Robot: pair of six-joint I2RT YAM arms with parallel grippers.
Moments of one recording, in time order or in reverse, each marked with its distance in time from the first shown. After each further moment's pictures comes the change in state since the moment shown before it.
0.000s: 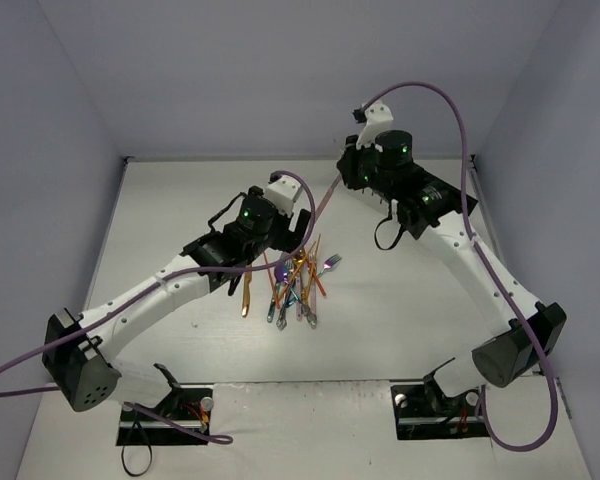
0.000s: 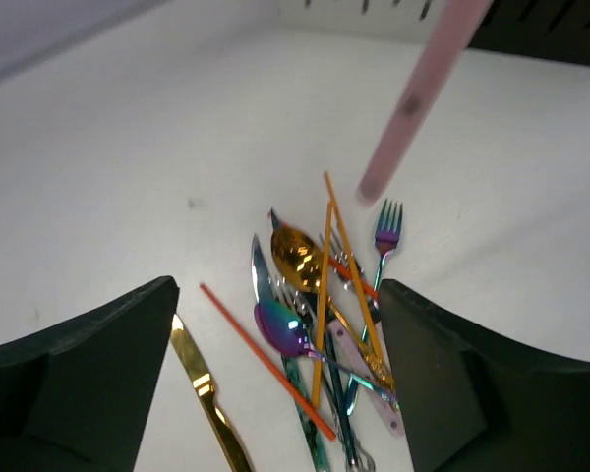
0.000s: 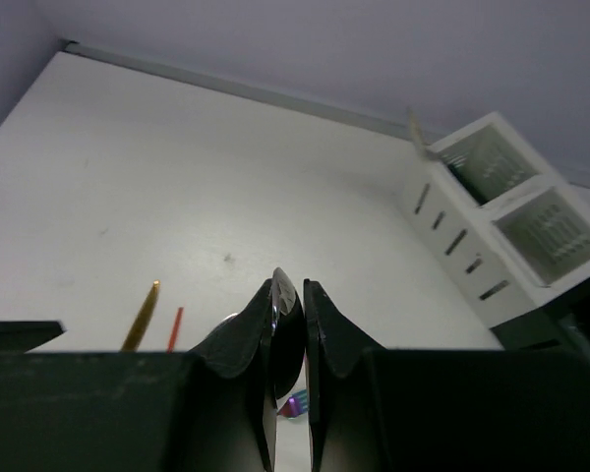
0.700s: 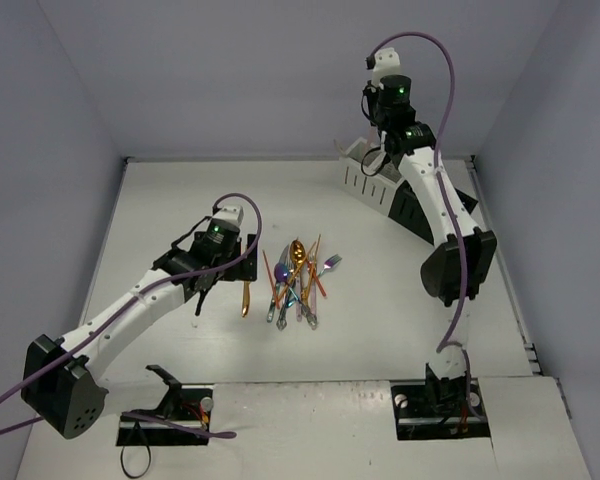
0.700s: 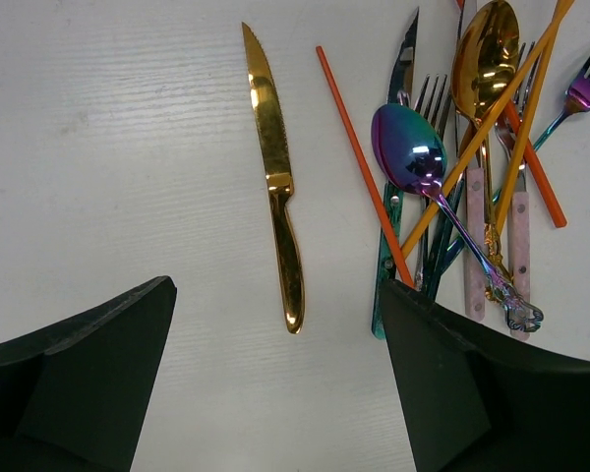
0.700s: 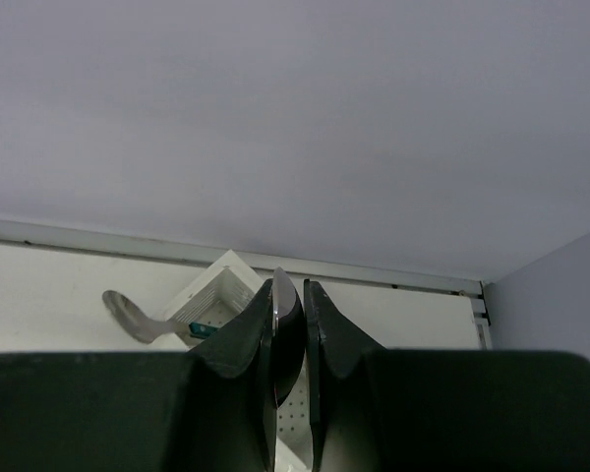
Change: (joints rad) left arm 0.215 -0.148 -0.244 -0.340 0.011 -0.339; right arm -0.245 0.613 0.661 0.041 0.235 -0.326
